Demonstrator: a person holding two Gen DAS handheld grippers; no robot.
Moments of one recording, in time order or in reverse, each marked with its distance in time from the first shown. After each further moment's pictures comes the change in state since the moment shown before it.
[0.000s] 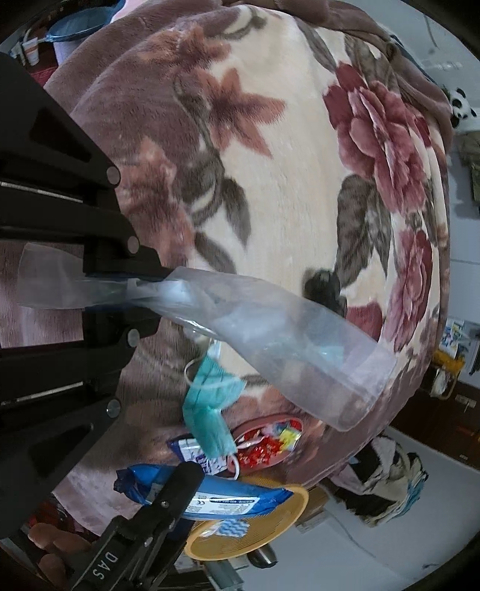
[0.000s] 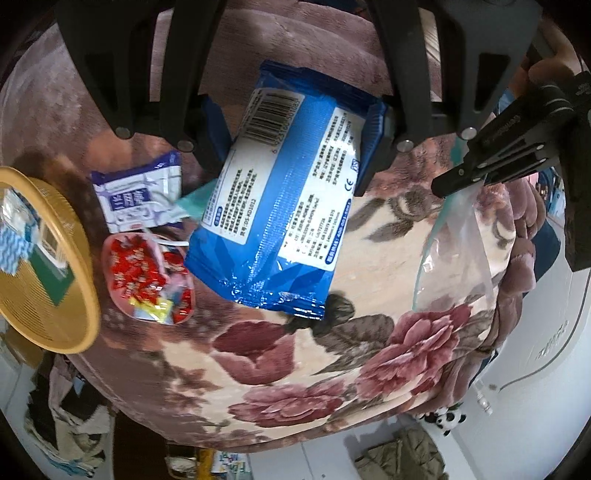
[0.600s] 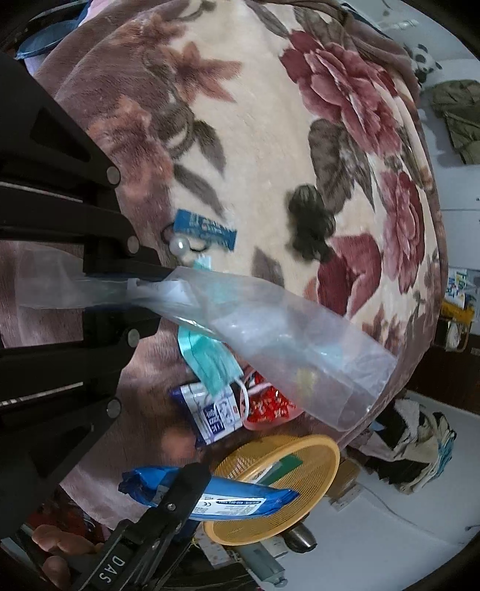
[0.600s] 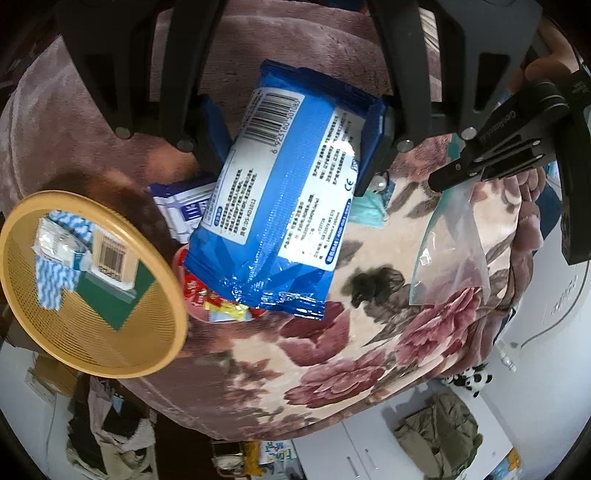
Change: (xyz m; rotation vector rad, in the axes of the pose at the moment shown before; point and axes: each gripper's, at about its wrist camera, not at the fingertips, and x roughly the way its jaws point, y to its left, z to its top) left arm 0.005 -0.098 0.010 0.150 0.012 -0.025; right arm -0.040 -0.083 -0.008 0.133 -0.064 -0.021
